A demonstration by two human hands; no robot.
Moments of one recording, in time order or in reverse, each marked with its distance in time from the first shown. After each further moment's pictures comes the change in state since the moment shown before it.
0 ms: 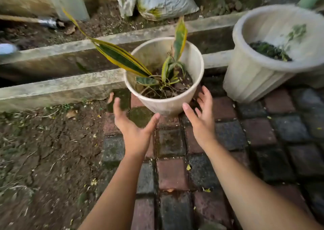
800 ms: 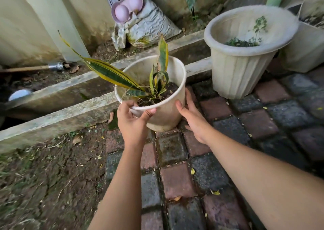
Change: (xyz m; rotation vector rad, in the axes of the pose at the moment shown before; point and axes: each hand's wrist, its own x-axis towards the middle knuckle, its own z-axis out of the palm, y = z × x) left_hand 0.029 0.020 0.016 -0.240 -0.013 0.016; right_hand 0.016 0.018 -0.013 0.146 -0.283 0.169
